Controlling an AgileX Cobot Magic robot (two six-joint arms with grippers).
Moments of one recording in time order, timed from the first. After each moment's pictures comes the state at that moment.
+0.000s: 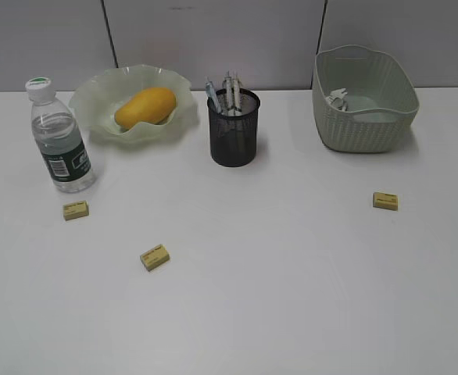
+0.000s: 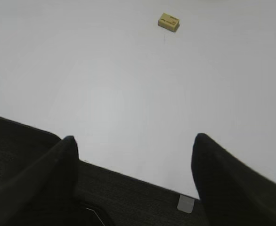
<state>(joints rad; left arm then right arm) -0.05 -0.01 -0.53 -0.18 1.07 0.20 0.53 0.24 -0.51 -0.14 1.05 0.19</state>
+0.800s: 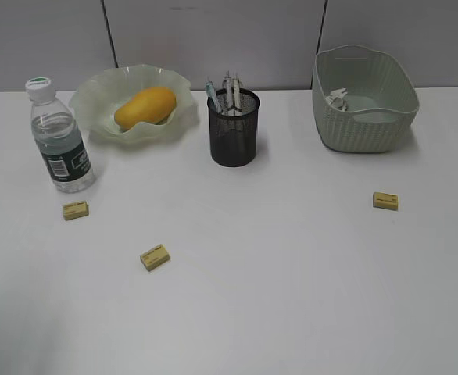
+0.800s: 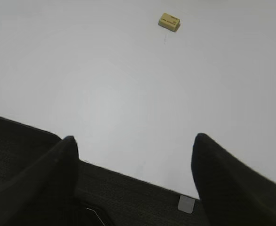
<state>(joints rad) -0.05 0.68 -0.59 -0.31 0.86 0.17 0.53 0.24 -0.51 -0.13 1.05 0.19</state>
